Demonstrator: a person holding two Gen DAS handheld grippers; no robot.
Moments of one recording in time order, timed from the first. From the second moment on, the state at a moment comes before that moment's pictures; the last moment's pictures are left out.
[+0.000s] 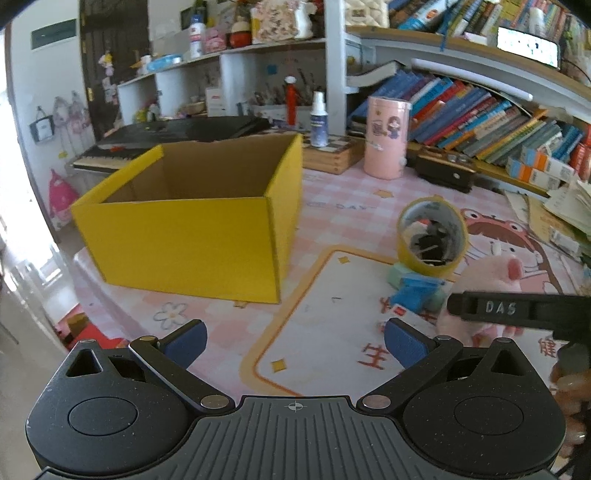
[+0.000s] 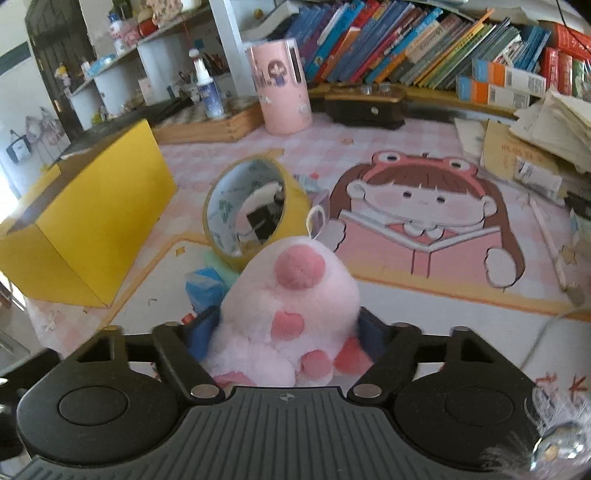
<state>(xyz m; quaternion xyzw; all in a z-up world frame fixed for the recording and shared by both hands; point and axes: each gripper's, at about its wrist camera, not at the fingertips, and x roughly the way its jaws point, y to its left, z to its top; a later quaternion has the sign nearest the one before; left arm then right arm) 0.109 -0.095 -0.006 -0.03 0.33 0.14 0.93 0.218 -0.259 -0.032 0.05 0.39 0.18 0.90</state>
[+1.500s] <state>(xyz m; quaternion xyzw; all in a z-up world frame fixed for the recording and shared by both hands) 0.158 -0.129 -0.018 -0.05 0.35 0.04 0.93 0.190 -0.316 -0.003 0.03 0.36 0.18 0.92</state>
